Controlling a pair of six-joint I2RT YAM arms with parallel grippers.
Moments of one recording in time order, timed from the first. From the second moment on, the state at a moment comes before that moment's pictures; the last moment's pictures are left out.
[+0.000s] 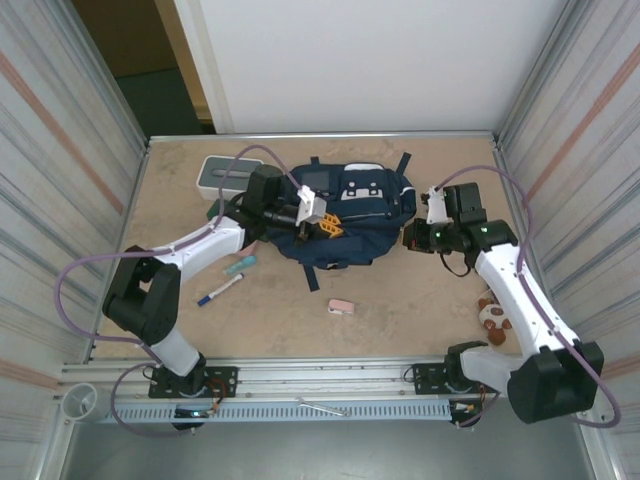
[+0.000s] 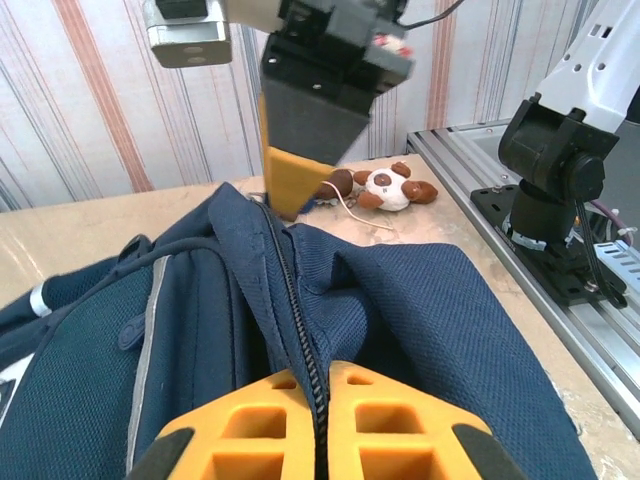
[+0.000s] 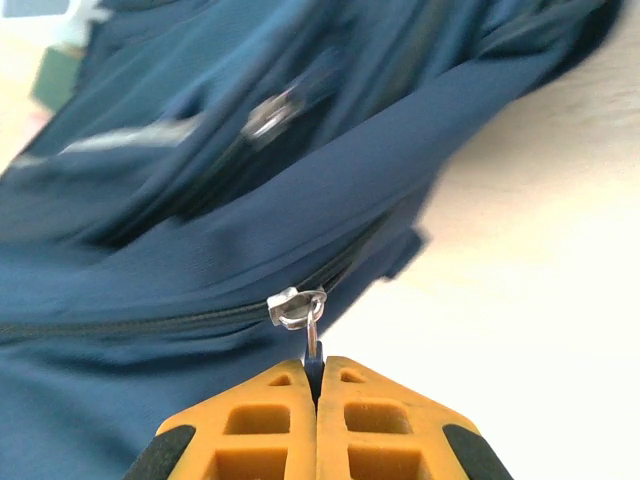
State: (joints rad) left arm -0.52 1.64 1.09 0.04 1.11 0.57; right arm 0.17 1.15 0.99 -0.78 -0.36 0.33
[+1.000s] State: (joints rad) left arm -0.75 1.60 1.13 -0.11 0.70 0.46; right arm 0.28 1.16 0.98 -0.69 -0.40 0.38
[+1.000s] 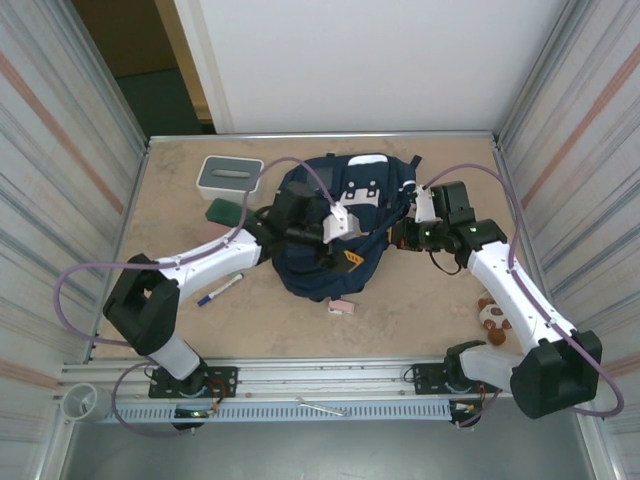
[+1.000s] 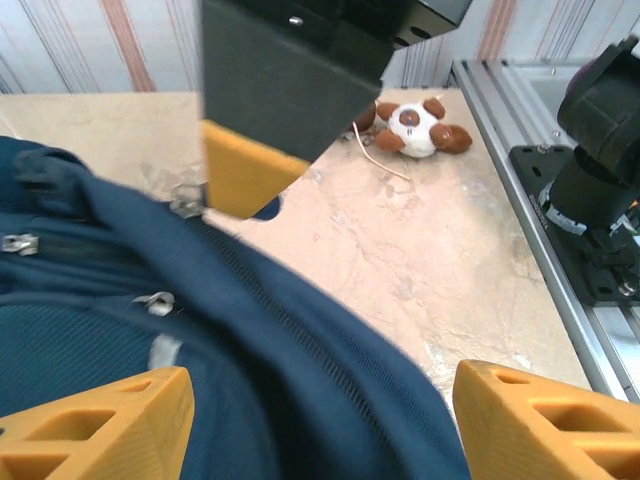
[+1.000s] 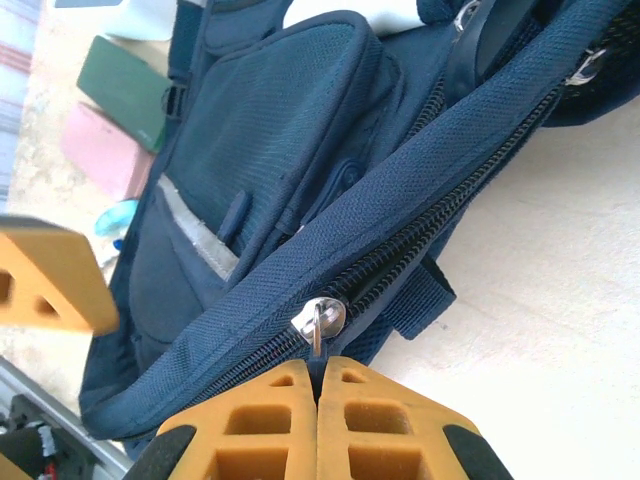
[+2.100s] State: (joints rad) left arm -0.57 1.58 1.05 -0.12 0.93 0.40; right arm 0.17 1.22 0.96 -0.58 -0.48 0.33
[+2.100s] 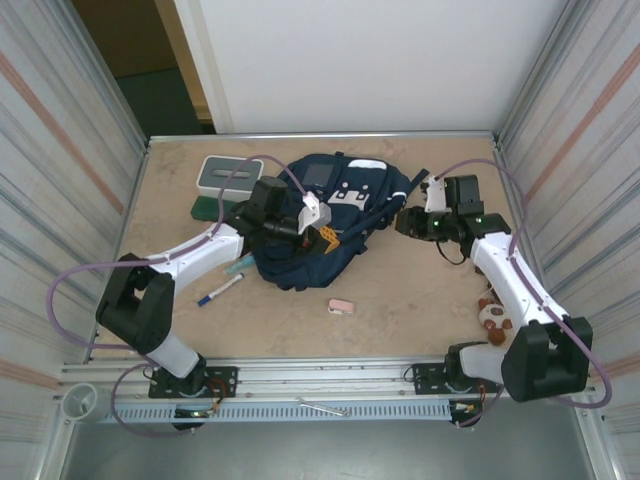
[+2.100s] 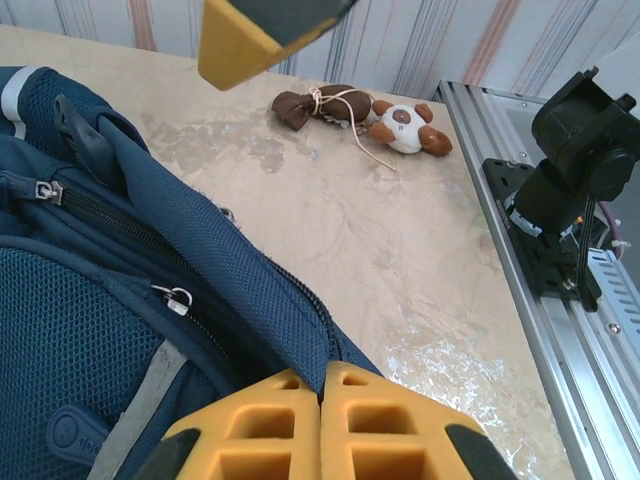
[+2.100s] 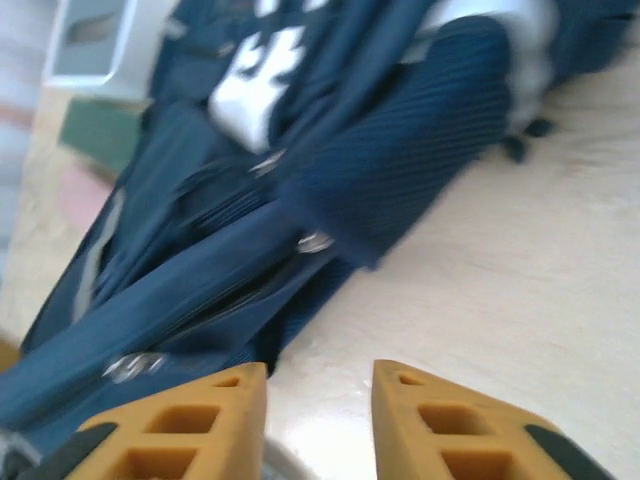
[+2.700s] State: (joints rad) left arm -0.57 1.58 1.05 -0.09 0.94 0.39; right arm 0.24 1.34 0.79 -0.18 -0.77 0.16
